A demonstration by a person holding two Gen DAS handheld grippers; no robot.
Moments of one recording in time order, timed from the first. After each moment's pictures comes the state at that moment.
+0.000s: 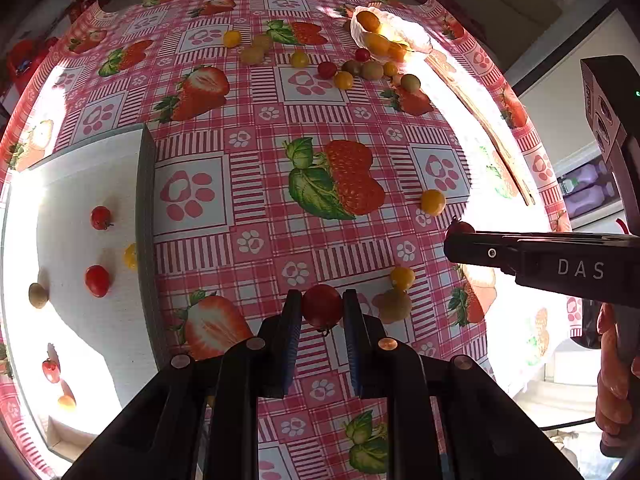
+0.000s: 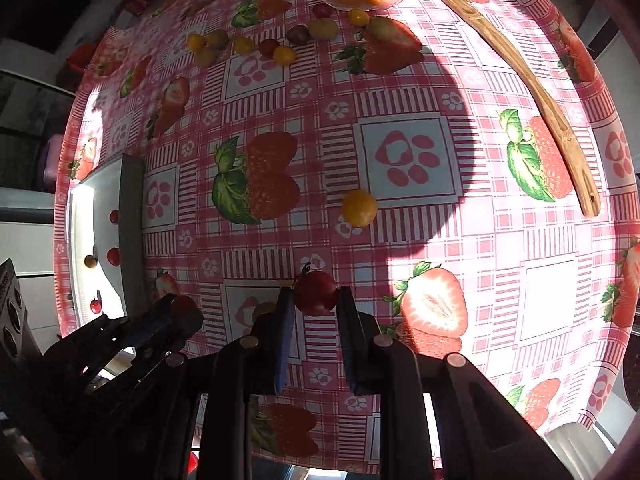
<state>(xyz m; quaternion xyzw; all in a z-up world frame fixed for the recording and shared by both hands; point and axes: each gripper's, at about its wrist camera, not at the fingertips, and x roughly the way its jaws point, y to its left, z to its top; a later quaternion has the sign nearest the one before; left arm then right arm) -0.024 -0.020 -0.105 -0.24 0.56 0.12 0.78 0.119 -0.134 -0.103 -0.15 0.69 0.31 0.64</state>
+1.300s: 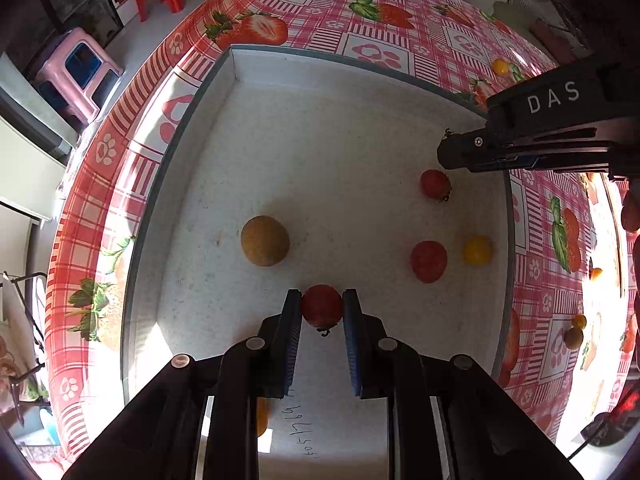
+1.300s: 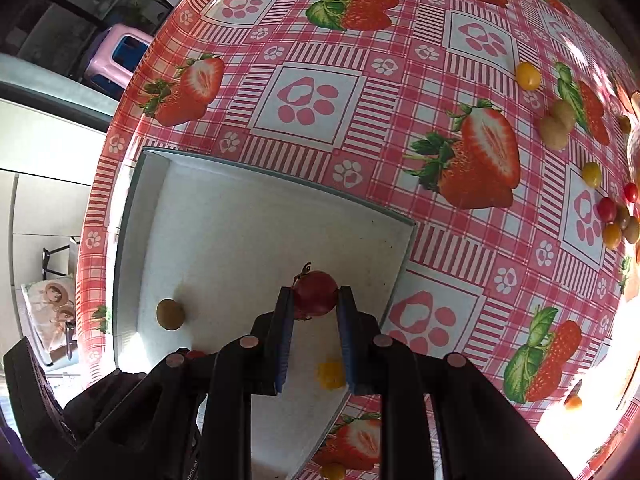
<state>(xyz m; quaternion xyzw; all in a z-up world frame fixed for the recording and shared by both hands) -0.148 0.136 -0.155 -0.31 0.55 0.31 0.71 0.021 0.138 -0.142 -0.28 0.65 0.42 0.57</state>
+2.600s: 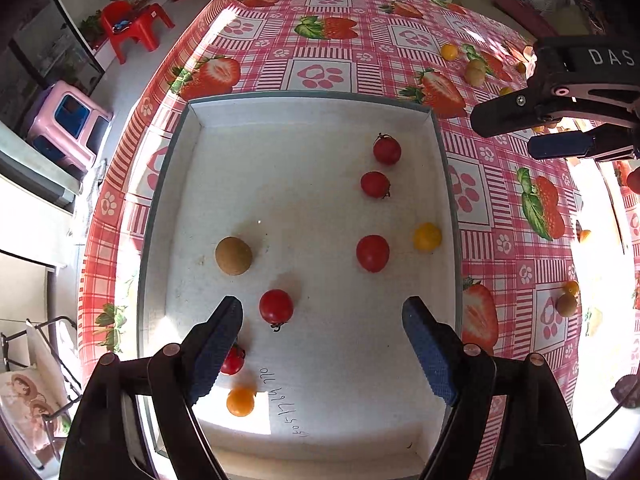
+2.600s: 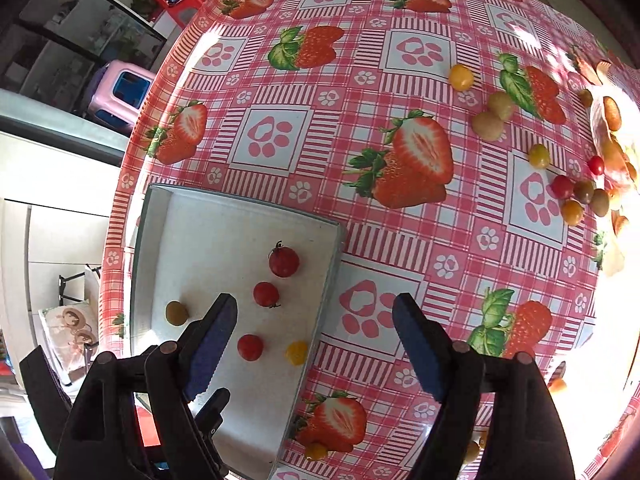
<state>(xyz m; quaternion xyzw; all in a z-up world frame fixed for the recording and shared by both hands) -0.124 0.092 -0.113 -0.23 0.57 0.28 0.74 0.066 0.082 -0.103 -0.21 0.65 0.41 0.60</state>
